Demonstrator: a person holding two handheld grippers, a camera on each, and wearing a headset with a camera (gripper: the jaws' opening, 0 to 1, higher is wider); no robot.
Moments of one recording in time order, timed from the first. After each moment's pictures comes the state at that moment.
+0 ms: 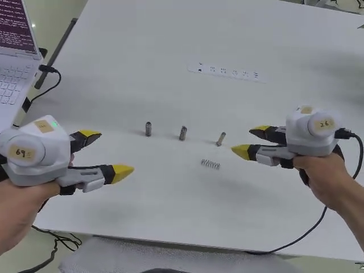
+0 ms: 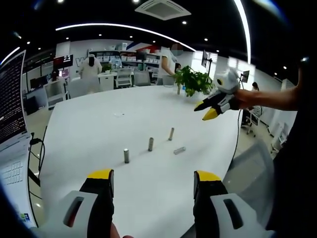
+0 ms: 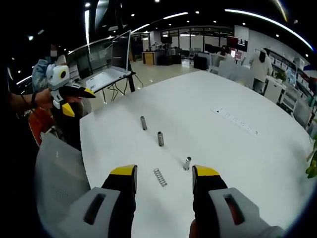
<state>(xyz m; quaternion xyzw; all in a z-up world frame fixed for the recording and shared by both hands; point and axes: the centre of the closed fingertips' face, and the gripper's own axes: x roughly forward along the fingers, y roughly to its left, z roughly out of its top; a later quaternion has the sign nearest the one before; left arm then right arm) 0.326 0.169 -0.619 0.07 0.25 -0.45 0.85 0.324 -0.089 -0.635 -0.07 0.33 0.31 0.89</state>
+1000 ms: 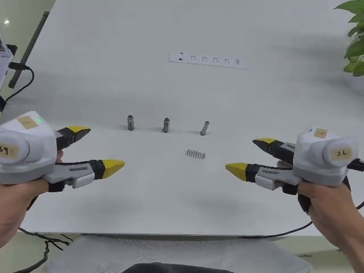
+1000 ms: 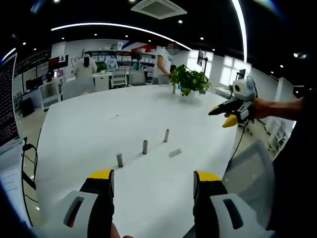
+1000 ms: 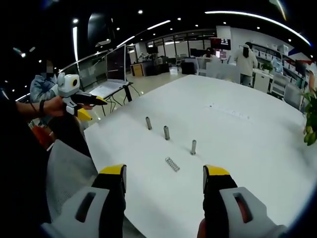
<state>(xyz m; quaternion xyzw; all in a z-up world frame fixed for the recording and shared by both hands) 0.328 0.147 -0.618 0.08 0.25 -0.47 0.84 0.267 -0.099 -0.630 -0.01 0.31 0.27 0.91</state>
